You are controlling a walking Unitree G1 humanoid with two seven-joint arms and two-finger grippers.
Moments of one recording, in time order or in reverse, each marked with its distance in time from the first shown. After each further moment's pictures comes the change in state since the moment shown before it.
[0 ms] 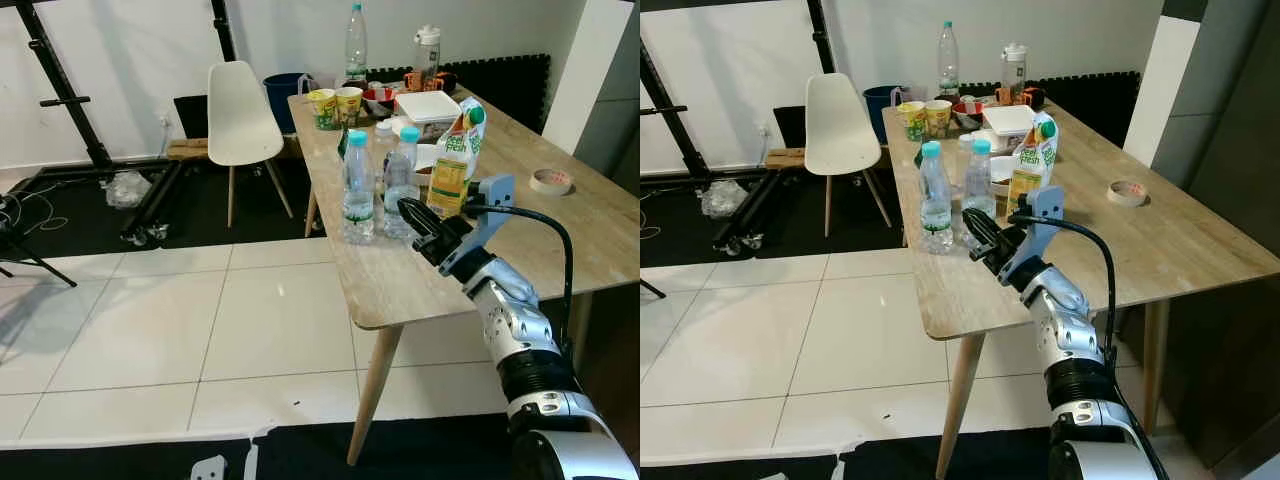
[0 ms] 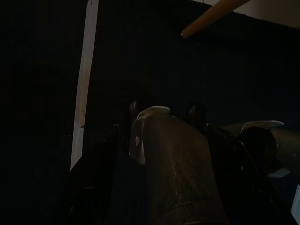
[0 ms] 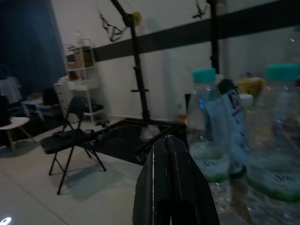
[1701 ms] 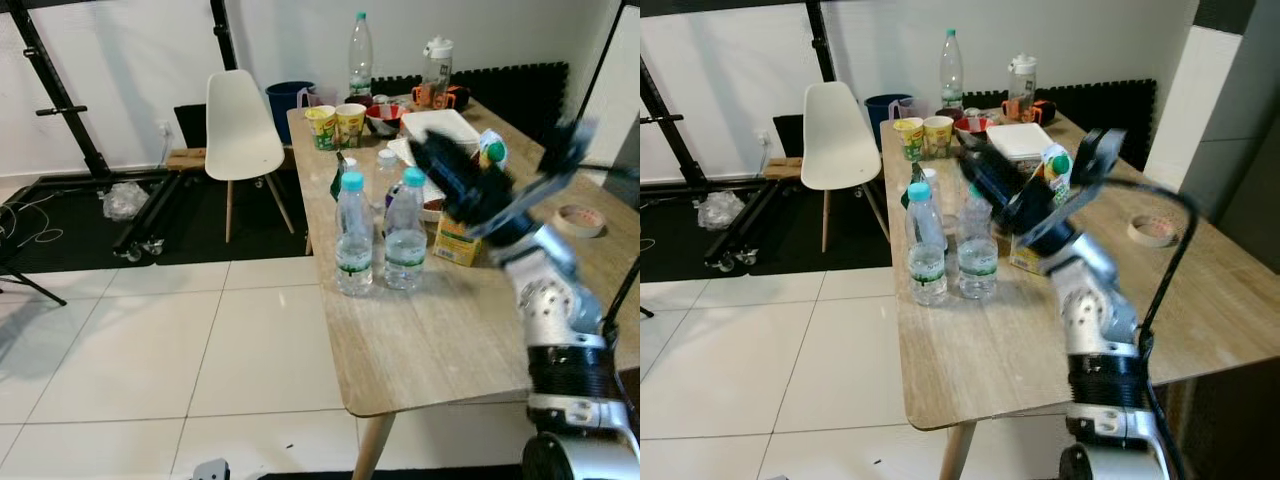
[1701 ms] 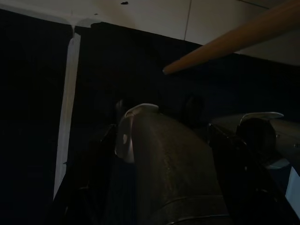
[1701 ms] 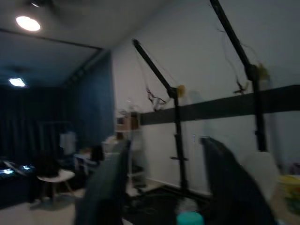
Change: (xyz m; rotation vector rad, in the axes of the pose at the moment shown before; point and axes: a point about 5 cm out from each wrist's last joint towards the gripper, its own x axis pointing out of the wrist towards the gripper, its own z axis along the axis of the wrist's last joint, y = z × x) left arm -0.001 0.000 -0.003 0.002 0.007 -0.012; right arm 0.005 0.014 0.086 0.054 -0.282 0.163
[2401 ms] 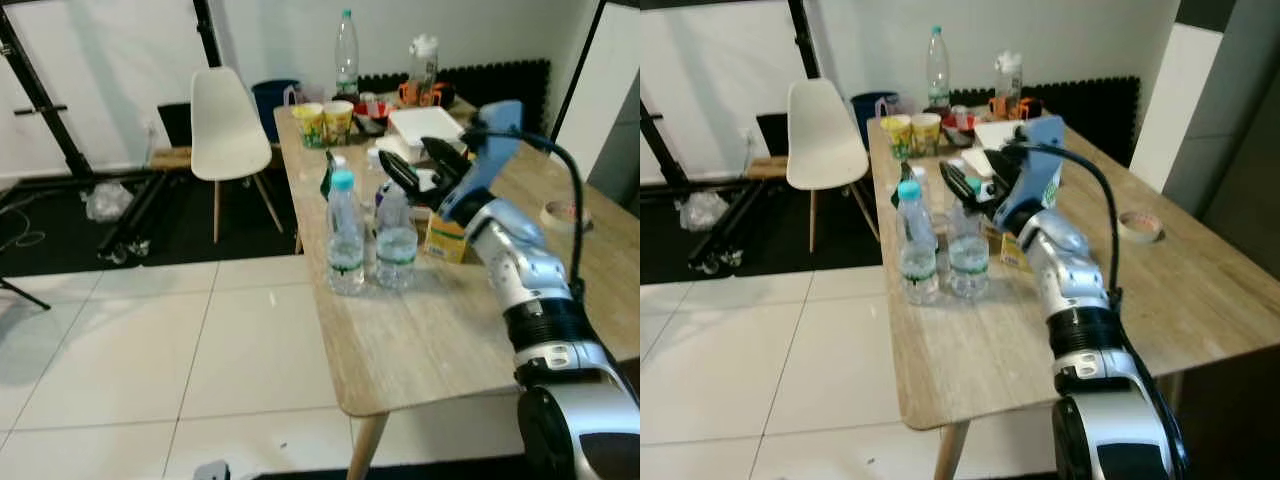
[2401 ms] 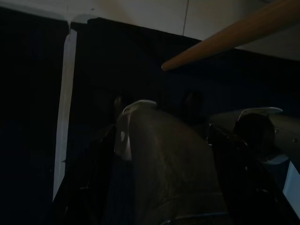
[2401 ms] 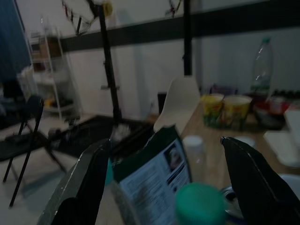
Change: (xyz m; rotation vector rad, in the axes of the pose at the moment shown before) left arm -0.001 -0.001 -0.005 -0.003 0.010 -0.002; right arm 0.028 -0.034 -0.047 -0.142 0.353 -0.309
